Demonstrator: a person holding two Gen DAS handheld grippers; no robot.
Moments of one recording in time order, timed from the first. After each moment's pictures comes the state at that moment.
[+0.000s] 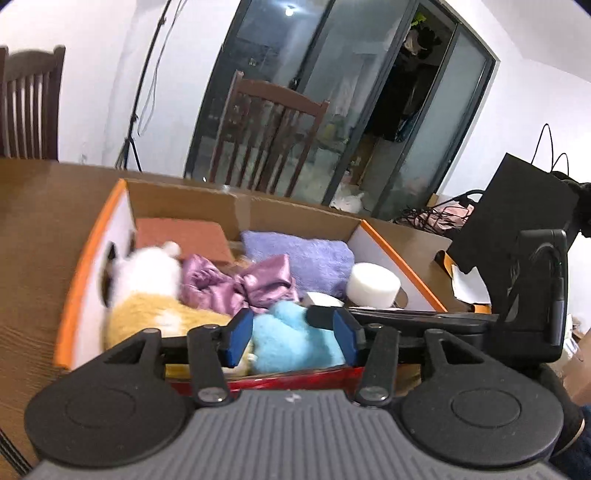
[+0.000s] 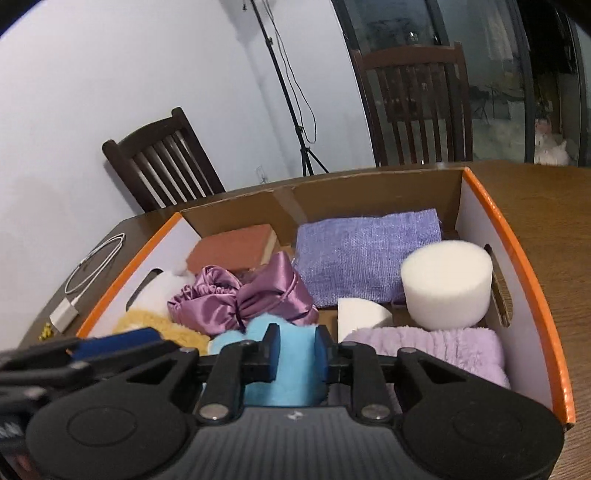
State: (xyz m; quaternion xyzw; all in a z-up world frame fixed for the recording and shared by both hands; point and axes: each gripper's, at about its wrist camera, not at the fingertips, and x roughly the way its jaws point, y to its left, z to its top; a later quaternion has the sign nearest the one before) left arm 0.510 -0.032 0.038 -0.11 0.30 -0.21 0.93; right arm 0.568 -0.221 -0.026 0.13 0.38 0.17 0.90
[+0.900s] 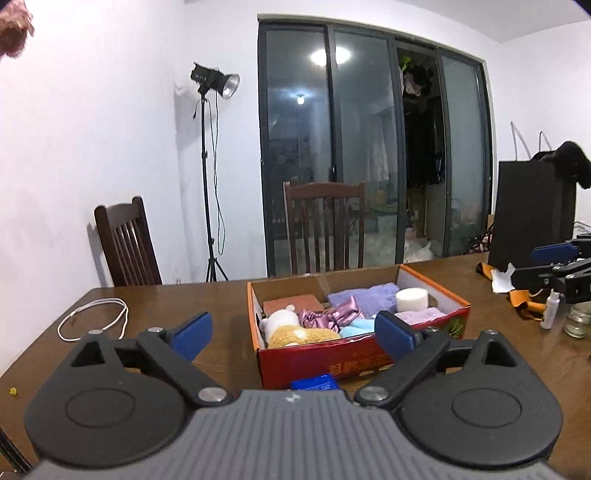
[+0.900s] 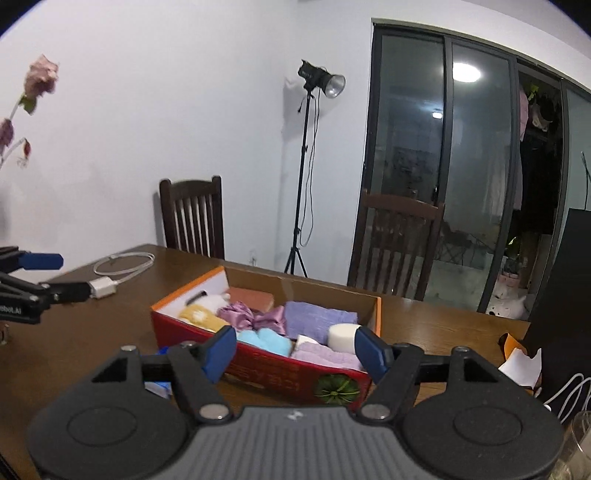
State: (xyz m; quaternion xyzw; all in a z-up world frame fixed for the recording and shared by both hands) left arm 0.310 0.006 0.107 0.04 0.14 -0.09 0.99; right arm 0.348 -0.259 0.098 -0.03 0.21 0.14 0.97
